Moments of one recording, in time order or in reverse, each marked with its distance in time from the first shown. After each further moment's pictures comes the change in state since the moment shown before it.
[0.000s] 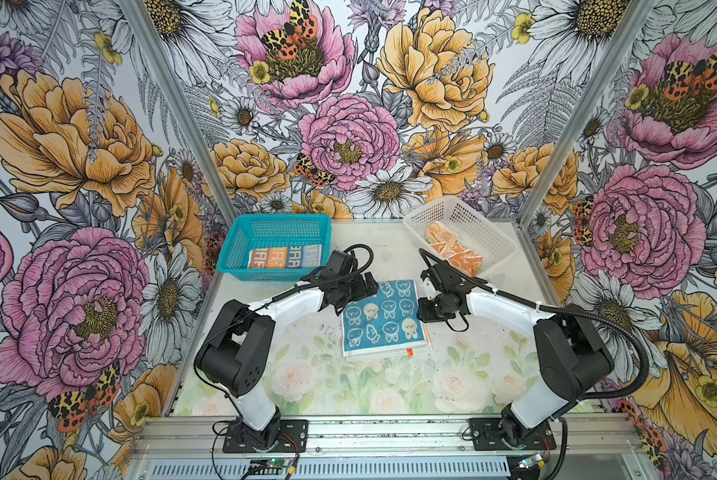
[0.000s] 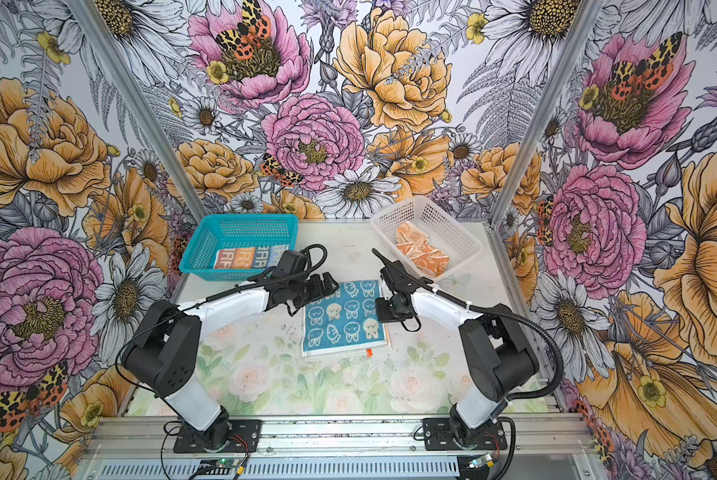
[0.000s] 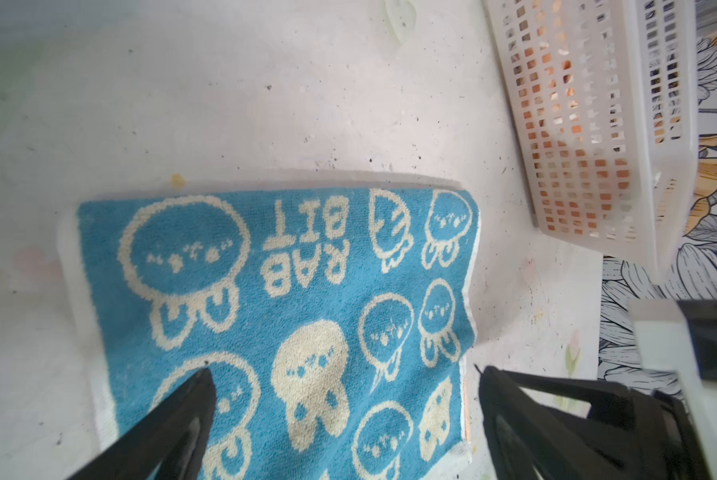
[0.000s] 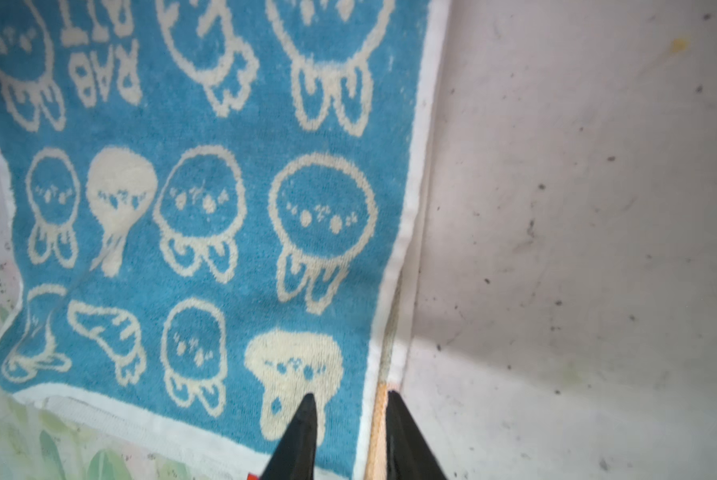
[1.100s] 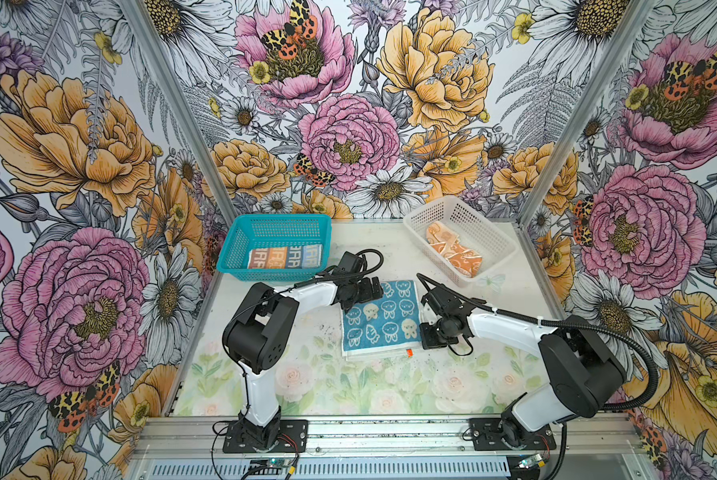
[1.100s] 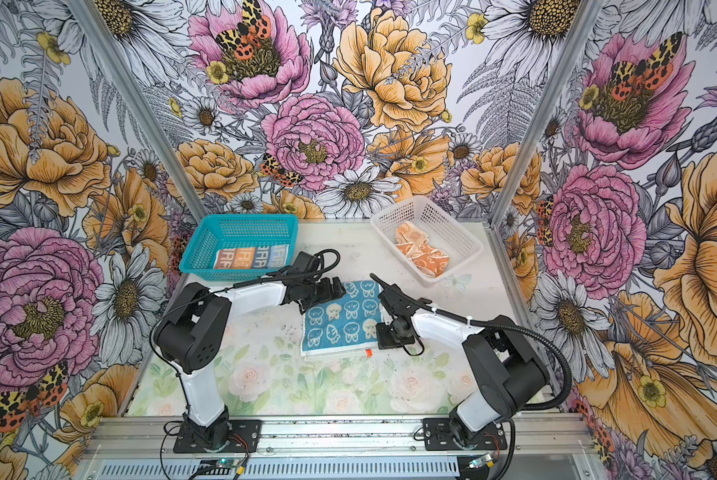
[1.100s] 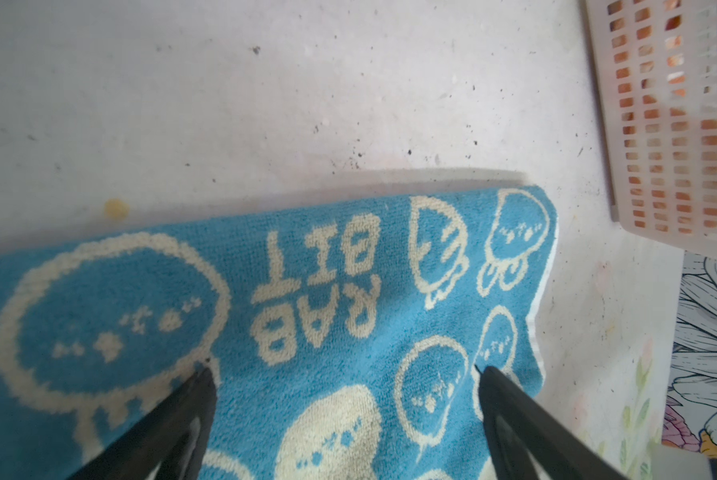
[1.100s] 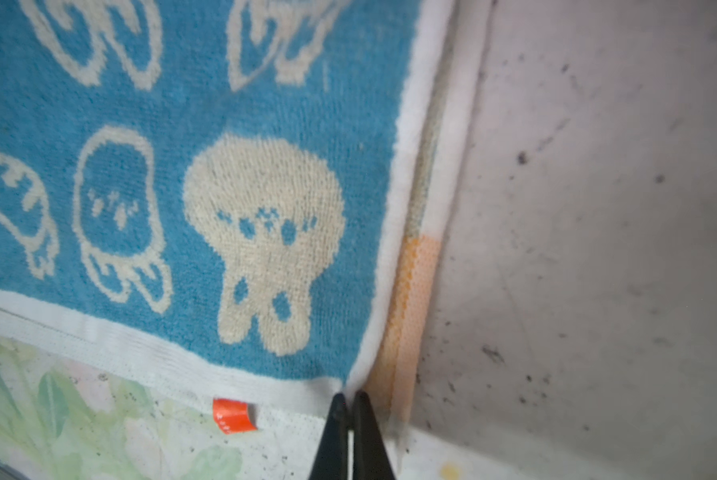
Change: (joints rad) left arm -0.013 0.174 0.080 -0.008 -0.006 0.060; right arm 0.074 -0.066 -0.174 0.012 -0.014 0.076
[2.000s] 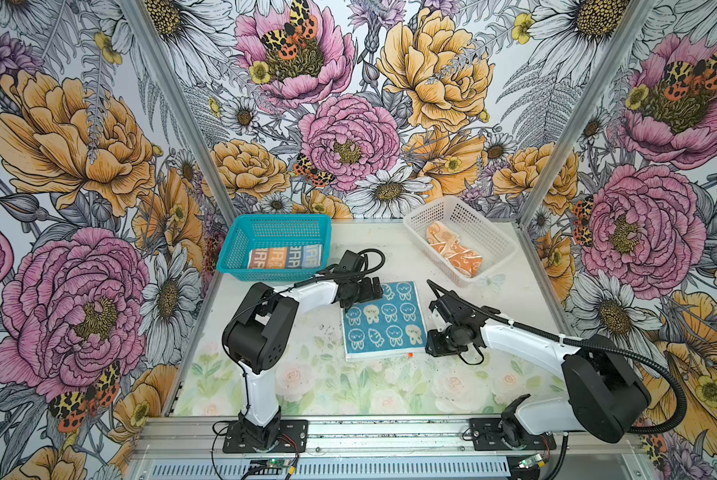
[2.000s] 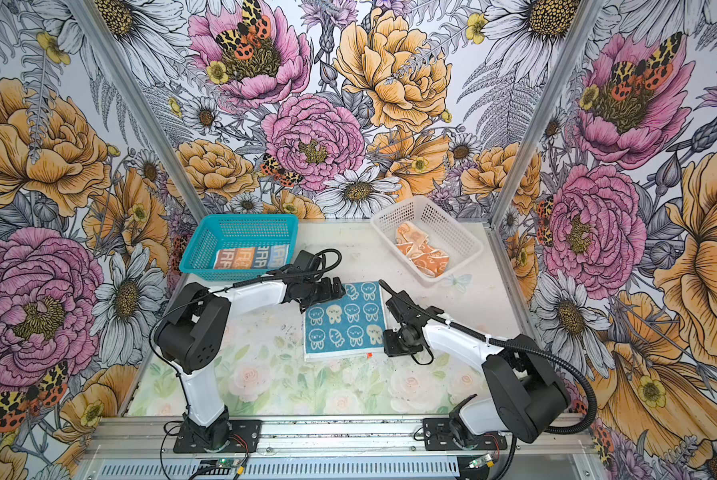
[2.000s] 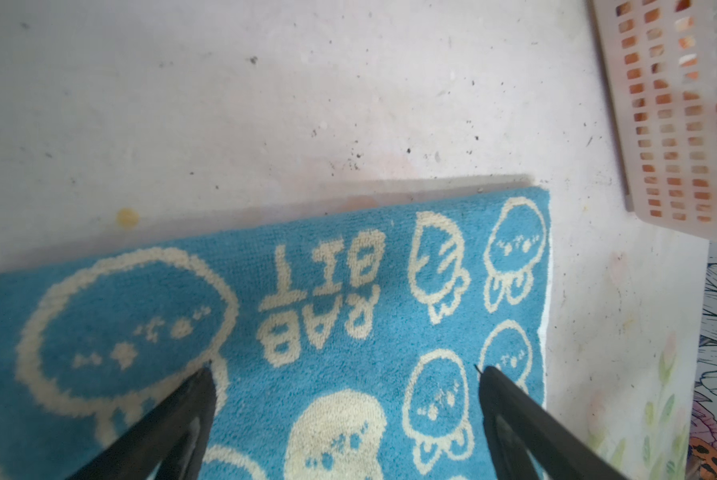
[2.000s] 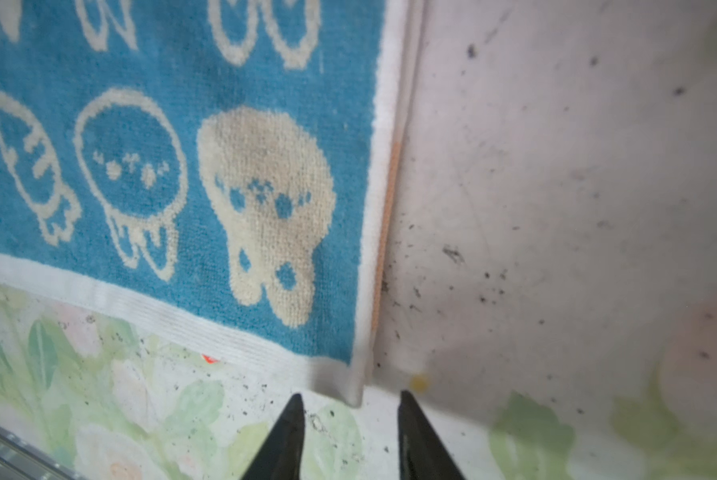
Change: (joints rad) left arm -0.007 -0.002 0.034 -0.042 -0.018 0.048; right arm -0.018 -0.129 -0.071 -0.045 0.006 -0.012
